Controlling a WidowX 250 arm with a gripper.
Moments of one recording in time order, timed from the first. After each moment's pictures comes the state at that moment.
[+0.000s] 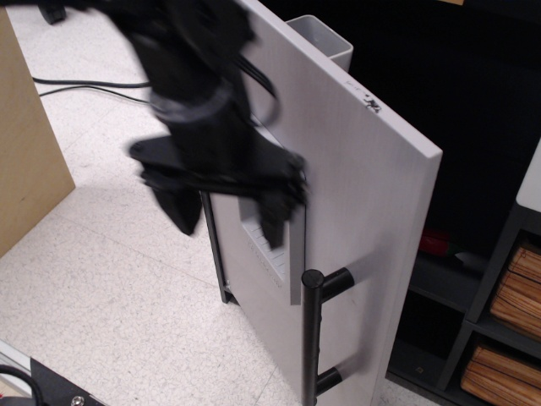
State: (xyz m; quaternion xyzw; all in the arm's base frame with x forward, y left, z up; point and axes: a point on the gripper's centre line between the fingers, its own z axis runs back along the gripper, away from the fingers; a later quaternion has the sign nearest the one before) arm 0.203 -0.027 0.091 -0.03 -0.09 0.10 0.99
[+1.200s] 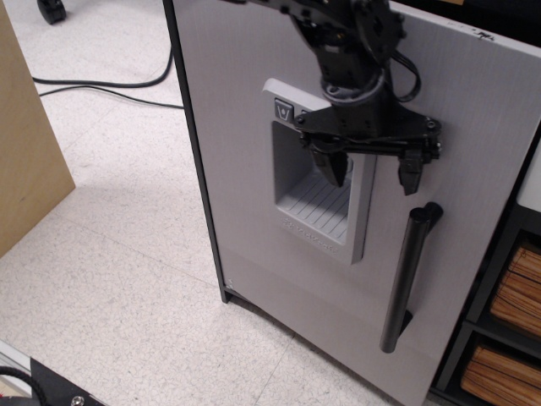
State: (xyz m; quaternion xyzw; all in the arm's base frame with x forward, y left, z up) arm 0.321 -0.071 0.057 -0.09 -0.16 0.09 0.98
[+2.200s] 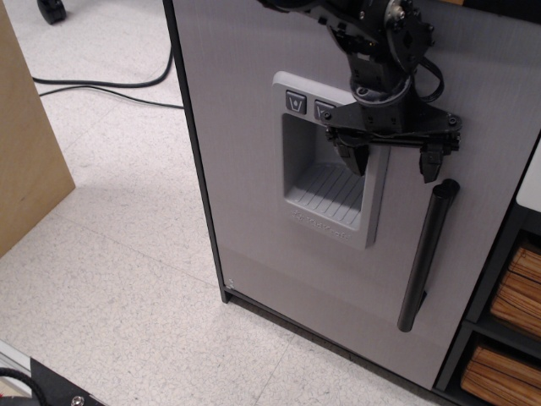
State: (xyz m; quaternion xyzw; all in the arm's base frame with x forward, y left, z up) arm 0.351 -0.076 0.046 -0.08 -0.20 0.09 0.97
